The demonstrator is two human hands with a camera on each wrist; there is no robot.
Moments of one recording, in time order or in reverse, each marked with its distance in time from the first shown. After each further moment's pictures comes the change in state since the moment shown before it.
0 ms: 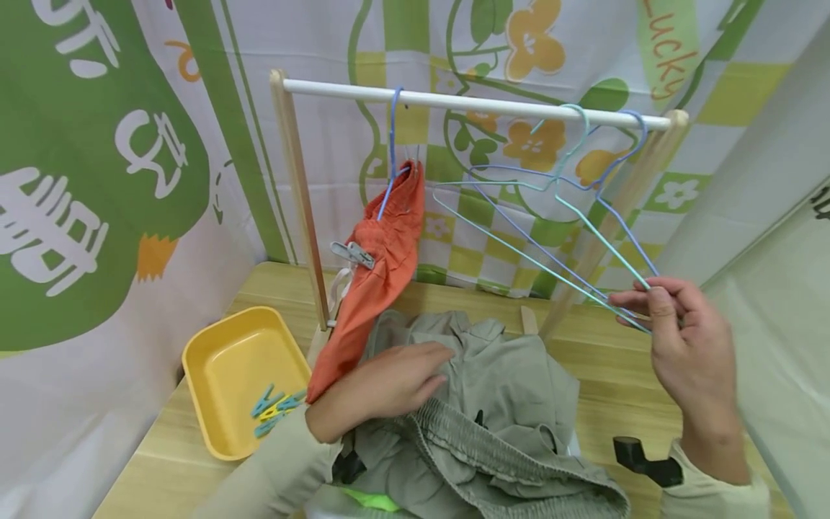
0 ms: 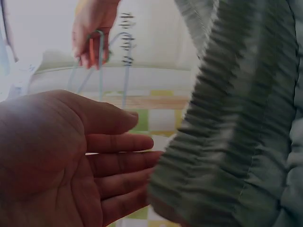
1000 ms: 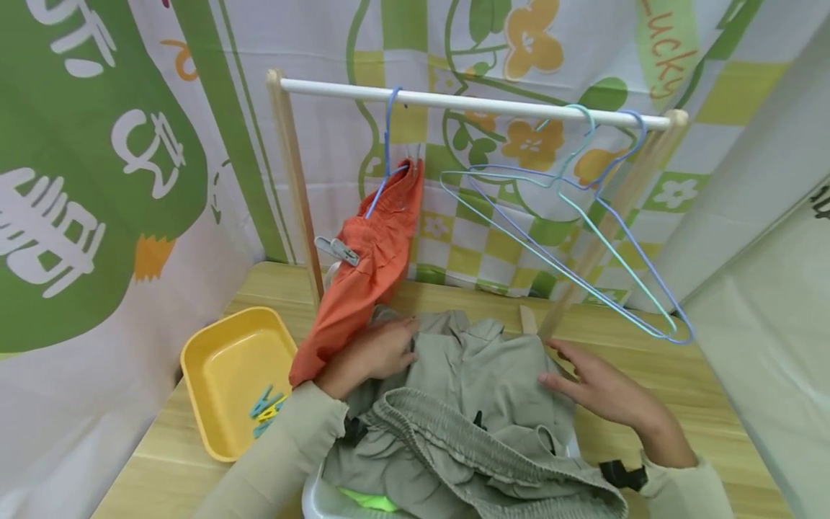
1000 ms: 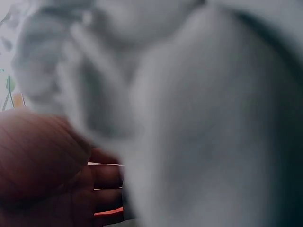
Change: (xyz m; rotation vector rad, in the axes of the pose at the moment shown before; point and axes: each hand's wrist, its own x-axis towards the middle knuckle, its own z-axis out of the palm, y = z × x) left_hand 0.024 -0.064 0.019 0.030 -0.037 -0.264; right_hand -0.038 0.065 0.013 -0.410 -0.847 0.348
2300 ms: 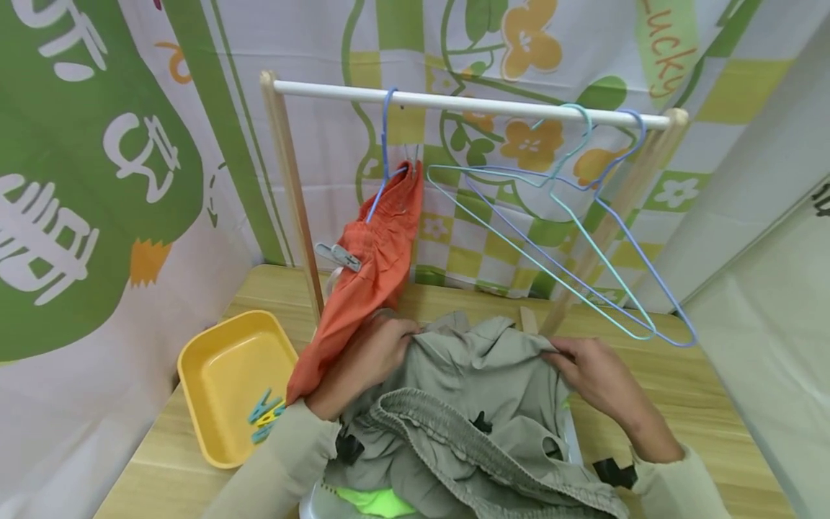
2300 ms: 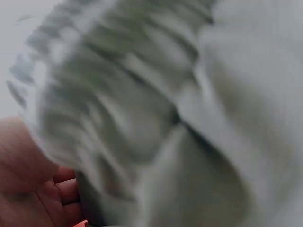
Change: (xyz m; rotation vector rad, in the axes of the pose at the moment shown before) left_hand -0.008 0.007 0.003 -0.066 0.456 0.097; right_hand 0.017 -0.002 0.006 -0.156 0.269 -0.115
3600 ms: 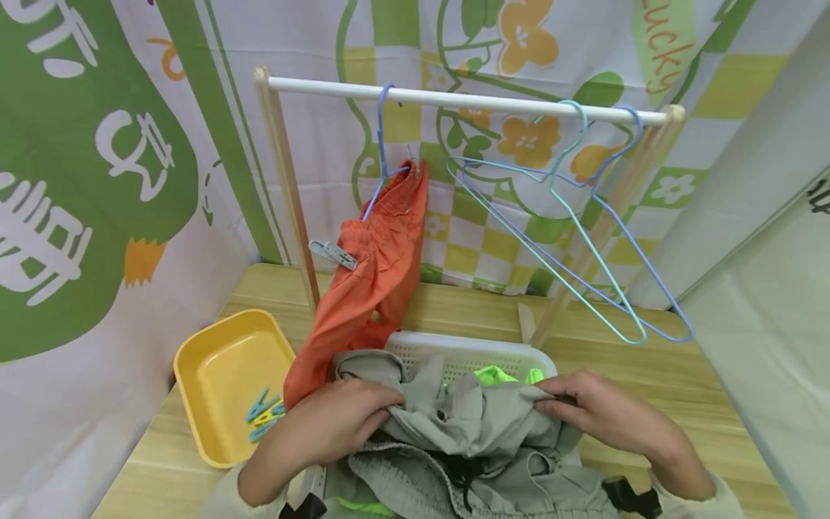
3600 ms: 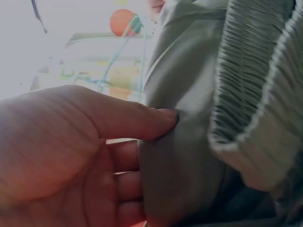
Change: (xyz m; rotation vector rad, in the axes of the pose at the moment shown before) left_hand -0.070 0.035 -0.058 -0.160 -0.486 0.054; right_hand -0.026 -0.032 -0.017 0.324 -0.377 -0.283
